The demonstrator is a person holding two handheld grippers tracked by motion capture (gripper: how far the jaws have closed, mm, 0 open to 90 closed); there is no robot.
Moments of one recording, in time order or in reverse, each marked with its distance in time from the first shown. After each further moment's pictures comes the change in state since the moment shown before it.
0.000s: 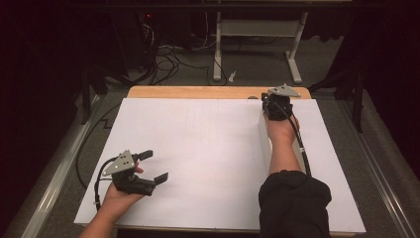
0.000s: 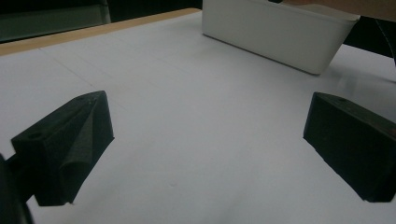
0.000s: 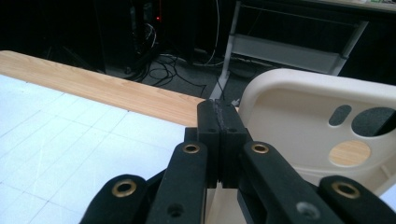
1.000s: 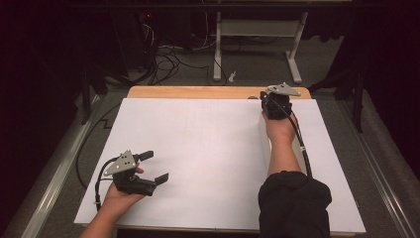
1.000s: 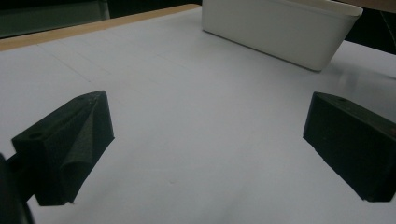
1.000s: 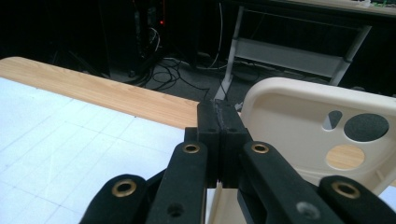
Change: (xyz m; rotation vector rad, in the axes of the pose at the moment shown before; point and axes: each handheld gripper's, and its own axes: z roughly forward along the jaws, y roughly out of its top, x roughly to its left) left arm 0.001 -0.002 0.002 0.015 0.007 0.000; right arm 0.005 0.006 -0.006 -0.014 0.019 0.005
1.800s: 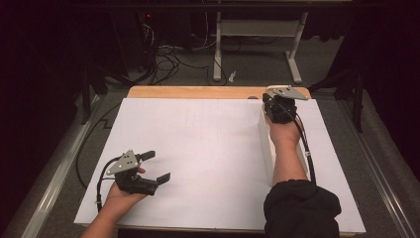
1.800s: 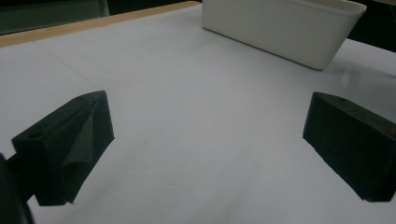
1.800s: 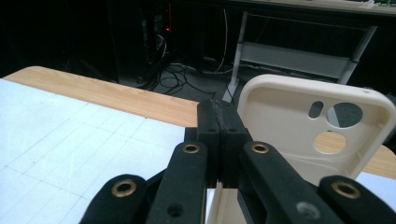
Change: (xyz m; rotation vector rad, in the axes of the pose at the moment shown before) left arm 0.000 -0.002 0.005 0.011 0.005 0.003; right arm -0.003 -0.001 -0.022 -0.023 0.026 0.031
